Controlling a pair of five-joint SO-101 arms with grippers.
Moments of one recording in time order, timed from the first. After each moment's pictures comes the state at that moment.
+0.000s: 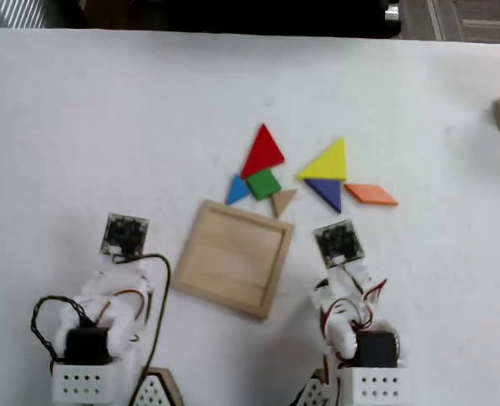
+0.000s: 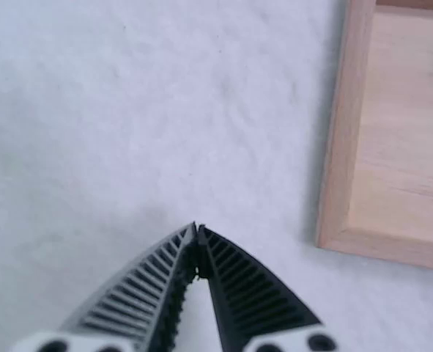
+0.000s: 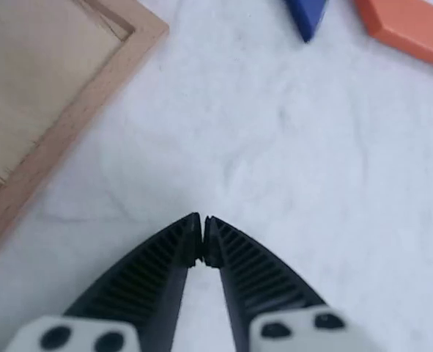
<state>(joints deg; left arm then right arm) -4.9 -103.7 97.3 73.2 -9.0 -3.1 -102.5 96.4 72.3 19.4</state>
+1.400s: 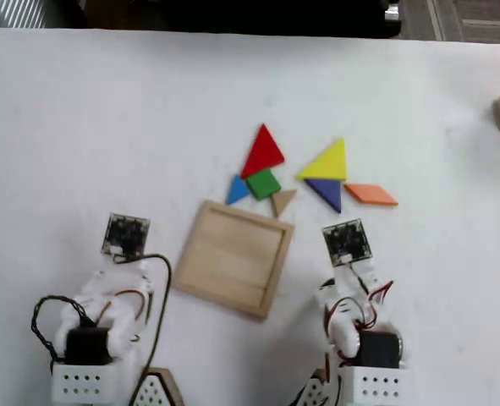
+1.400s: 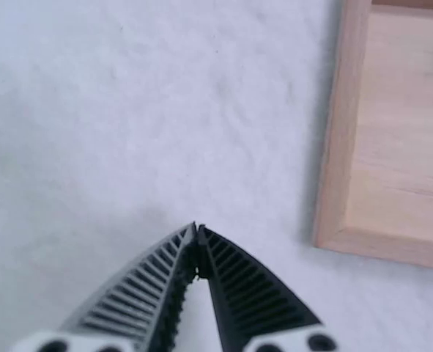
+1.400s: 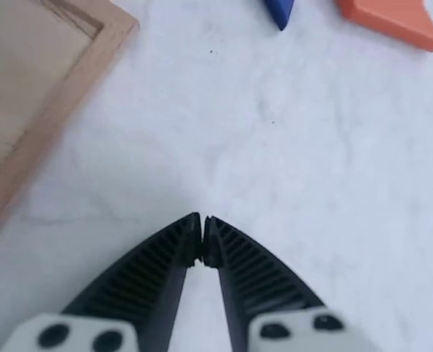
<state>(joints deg) -4.5 -103.7 96.6 73.2 -9.0 -0.8 -102.5 96.4 72.3 19.5</state>
